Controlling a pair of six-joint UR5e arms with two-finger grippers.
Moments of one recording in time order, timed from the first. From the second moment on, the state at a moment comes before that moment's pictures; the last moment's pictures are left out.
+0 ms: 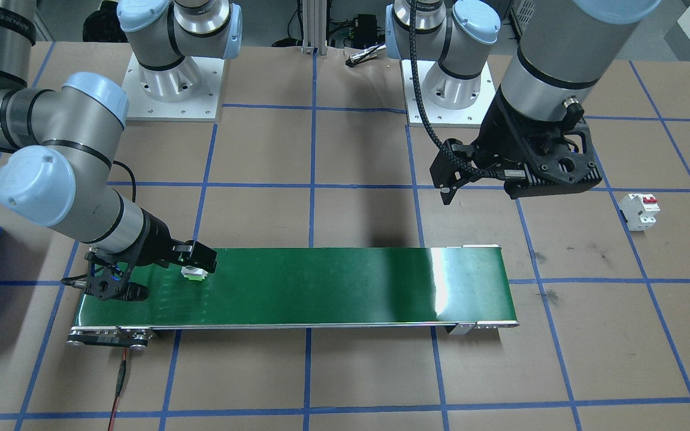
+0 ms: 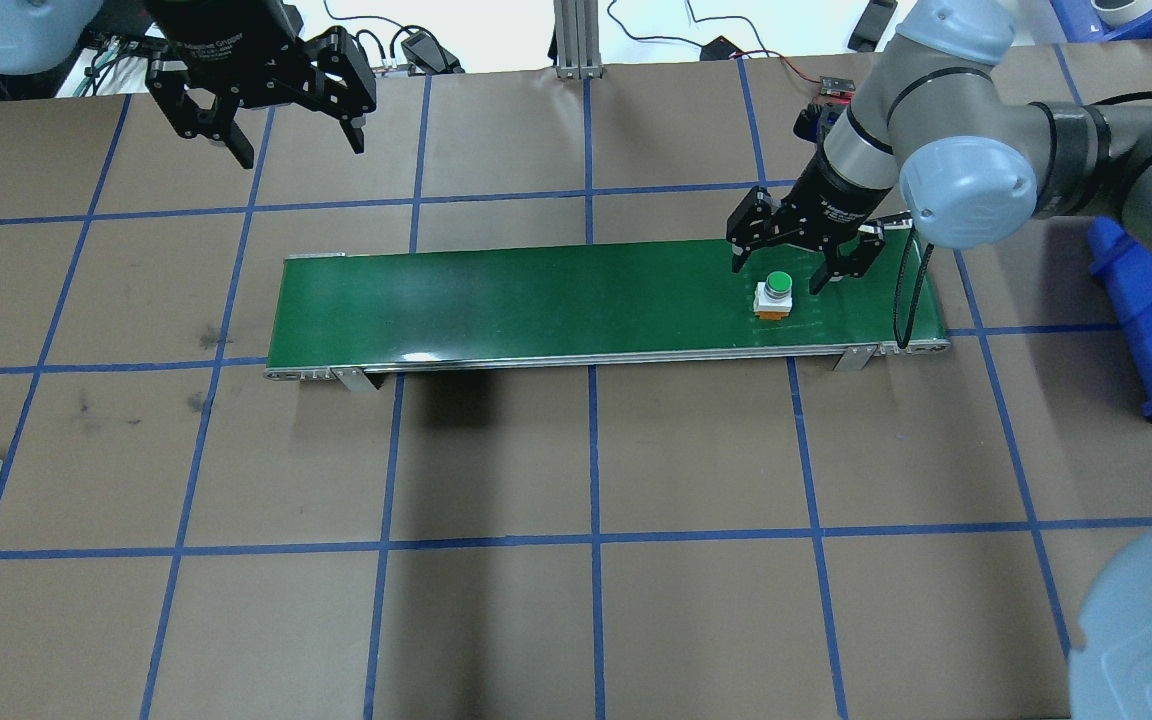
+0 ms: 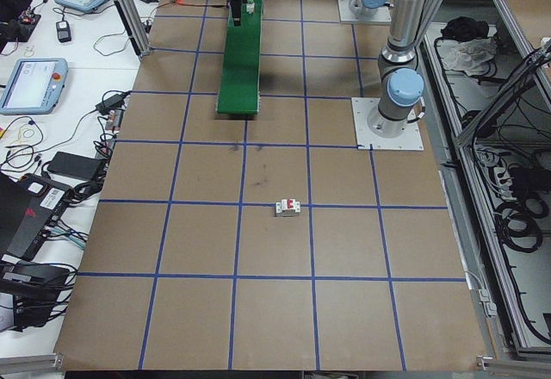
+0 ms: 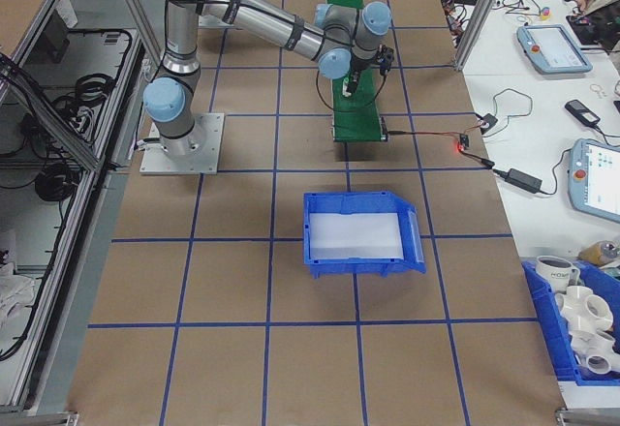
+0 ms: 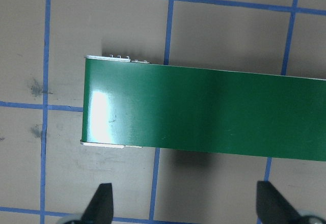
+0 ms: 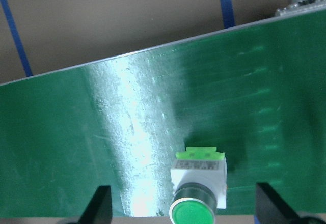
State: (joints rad) left arm -1.61 -1.75 -1.31 -1.62 1.57 -0.15; right arm 1.50 -1.24 1.71 -1.92 -1.30 0.12
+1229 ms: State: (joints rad) left arm -1.60 -1.75 -1.31 -1.61 1.57 -0.14; right arm 1.43 -1.23 1.68 -1.87 -1.55 0.00
